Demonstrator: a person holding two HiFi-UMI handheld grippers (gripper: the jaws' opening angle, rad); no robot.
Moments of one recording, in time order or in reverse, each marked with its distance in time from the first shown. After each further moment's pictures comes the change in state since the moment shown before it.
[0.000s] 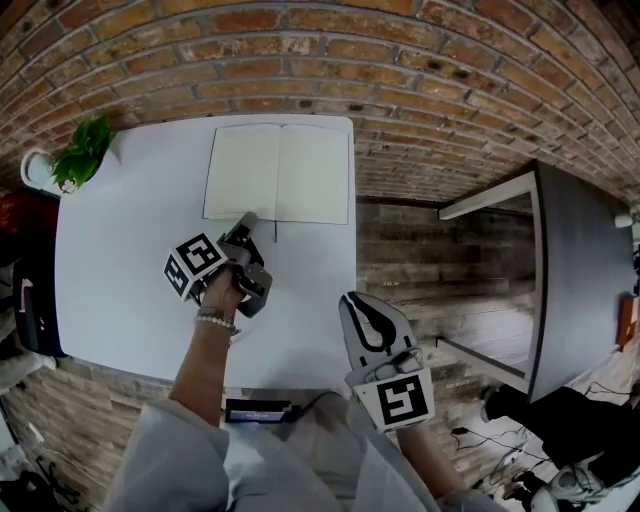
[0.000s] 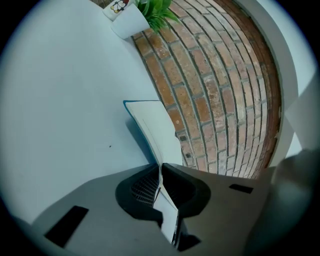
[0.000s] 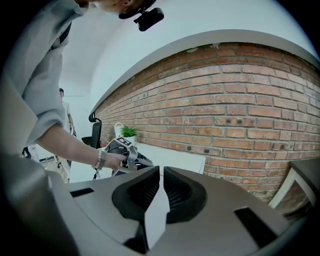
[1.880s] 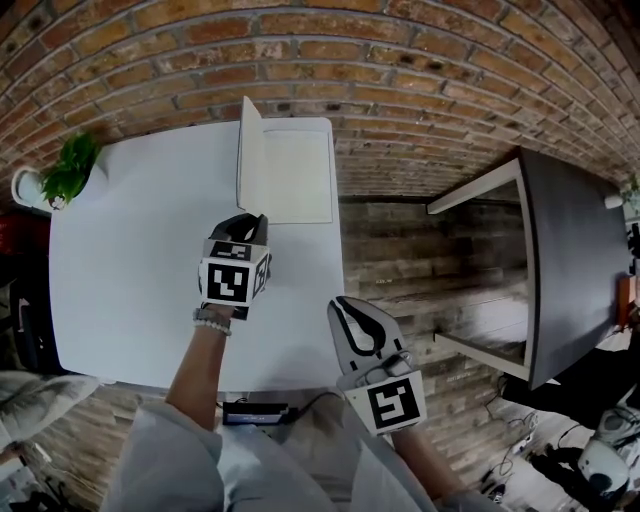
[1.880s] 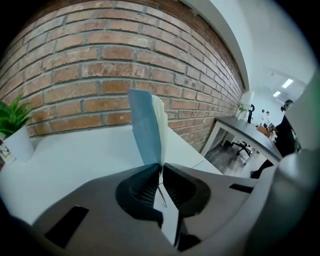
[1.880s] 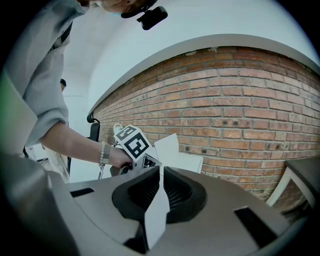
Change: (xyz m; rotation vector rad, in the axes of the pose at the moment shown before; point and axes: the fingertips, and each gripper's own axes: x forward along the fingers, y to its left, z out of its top) left arm 0.010 -0.050 -0.046 1.209 0.247 0.189; right arm -0.016 0.005 0.001 -0.010 -0.009 -0.027
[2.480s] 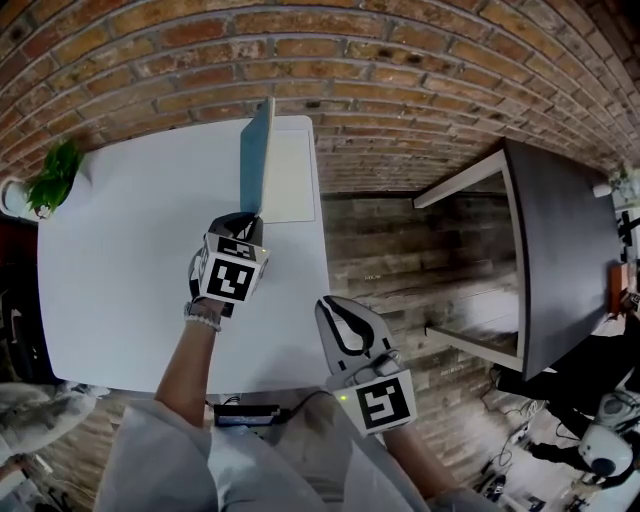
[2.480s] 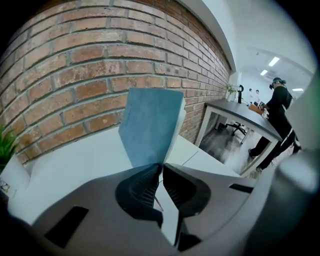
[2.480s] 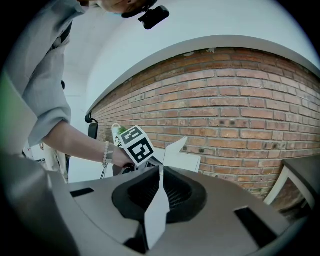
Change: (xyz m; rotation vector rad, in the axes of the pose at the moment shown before) left arm 0.020 -0.019 -0.004 0.216 0.074 -0.029; right arm -0.004 -0.003 -0.004 -0.003 0.006 -0.021
